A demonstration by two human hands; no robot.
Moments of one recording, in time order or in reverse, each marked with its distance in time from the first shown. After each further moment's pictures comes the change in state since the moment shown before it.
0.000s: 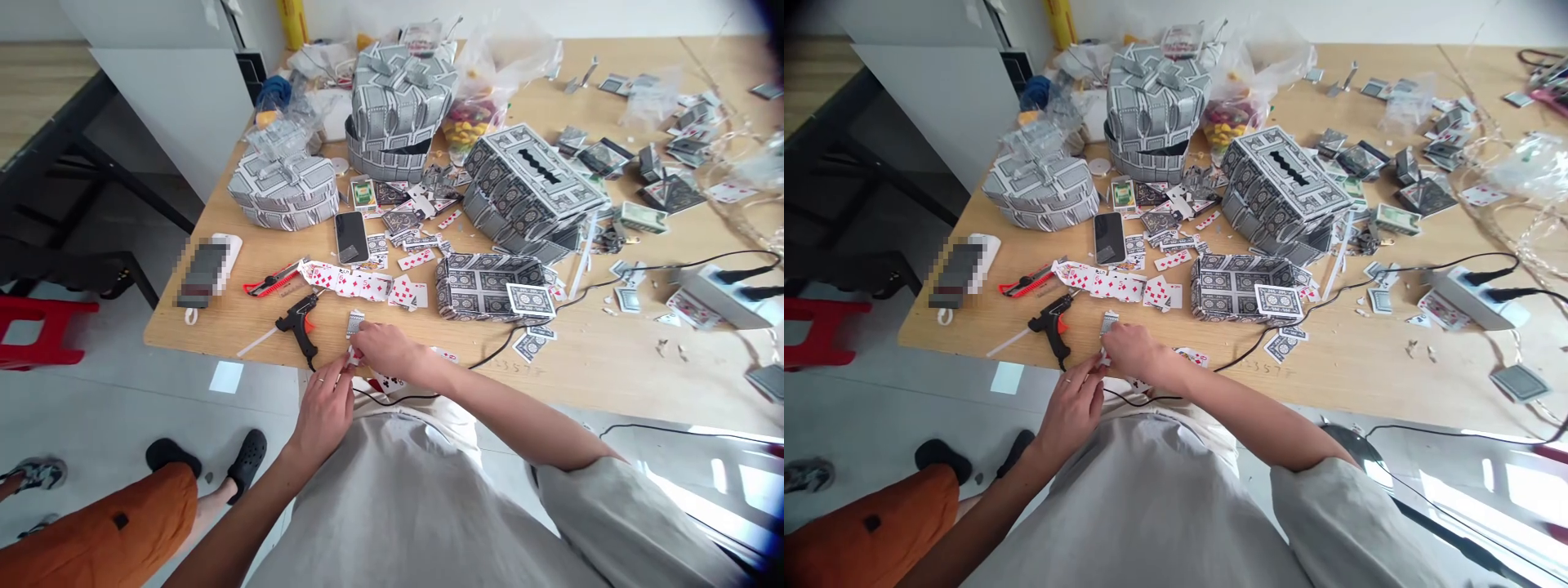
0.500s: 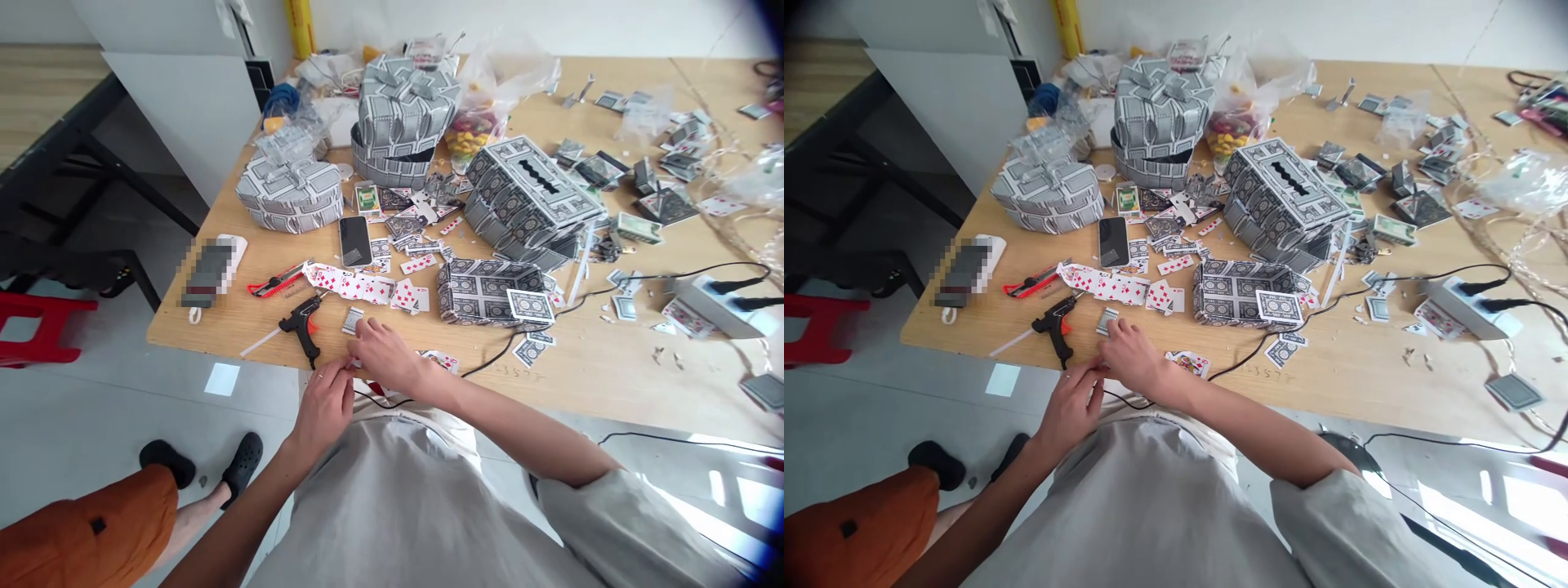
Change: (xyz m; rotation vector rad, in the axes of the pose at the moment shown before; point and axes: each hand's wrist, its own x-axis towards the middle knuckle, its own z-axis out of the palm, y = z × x) left_hand 0.007 -0.004 -0.002 -0.097 0.049 -0.012; right_hand -0.011 -0.009 0.005 -0.082 0.163 -0.043
